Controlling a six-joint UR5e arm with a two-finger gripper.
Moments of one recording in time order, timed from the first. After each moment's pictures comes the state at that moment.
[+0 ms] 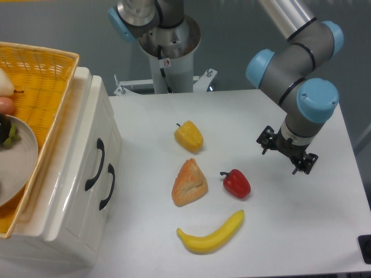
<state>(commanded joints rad) 2.73 -2.05 -1.48 -1.20 1.55 1.36</state>
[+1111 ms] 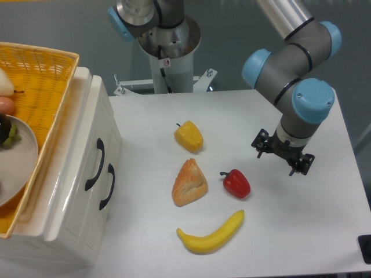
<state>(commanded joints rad) 2.67 -2.03 -1.47 -1.20 1.53 1.17</state>
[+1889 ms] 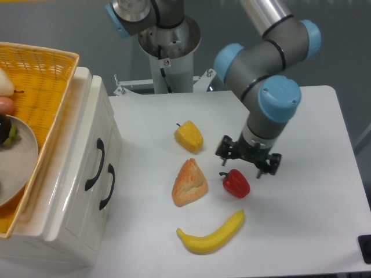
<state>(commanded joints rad) 2.58 -1.91 -1.52 -1.35 1.31 0.76</state>
